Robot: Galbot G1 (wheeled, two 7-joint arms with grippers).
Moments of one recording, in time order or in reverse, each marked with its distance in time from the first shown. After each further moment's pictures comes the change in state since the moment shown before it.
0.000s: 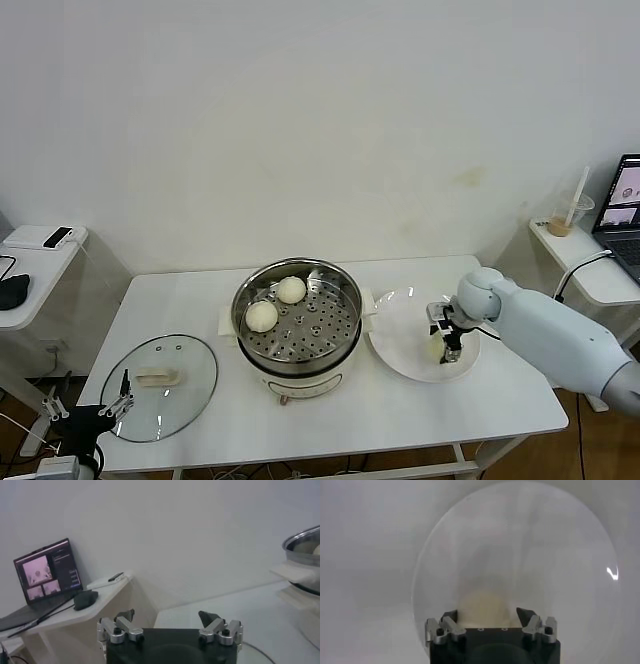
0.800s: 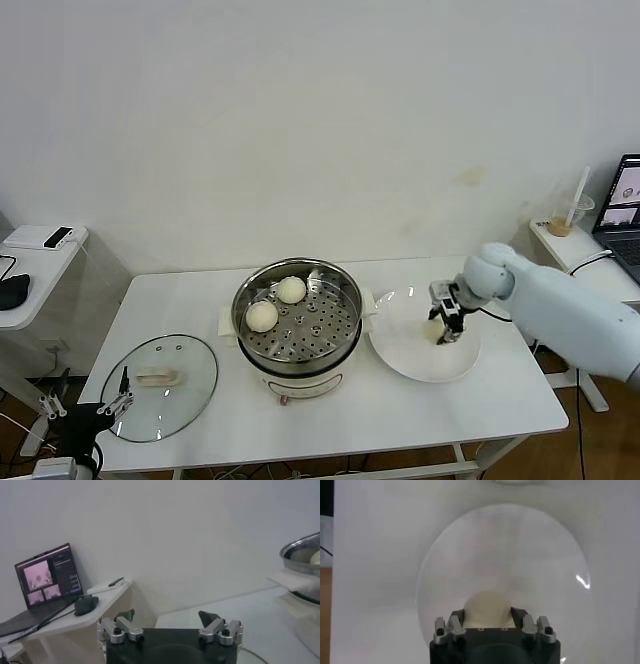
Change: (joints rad) left arm 0.018 0.000 -0.006 -0.039 -0.006 -0.001 -0.001; right arm 0.168 -0.071 -0.066 0.152 0.116 -0.038 -0.054
